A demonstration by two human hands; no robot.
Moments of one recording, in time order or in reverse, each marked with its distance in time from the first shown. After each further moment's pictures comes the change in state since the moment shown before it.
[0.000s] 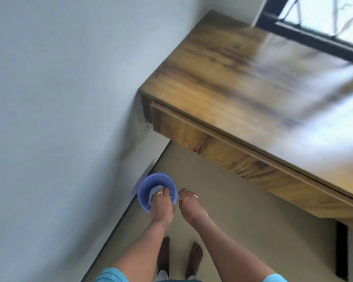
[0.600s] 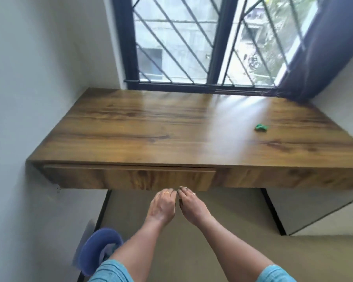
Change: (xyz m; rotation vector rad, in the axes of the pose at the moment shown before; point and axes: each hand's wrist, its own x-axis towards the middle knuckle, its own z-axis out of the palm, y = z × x) left_hand -0.140 0.247 0.041 0.443 0.184 1.030; right_hand -0.200 0.186 -0.131 -0.046 0.528 0.106
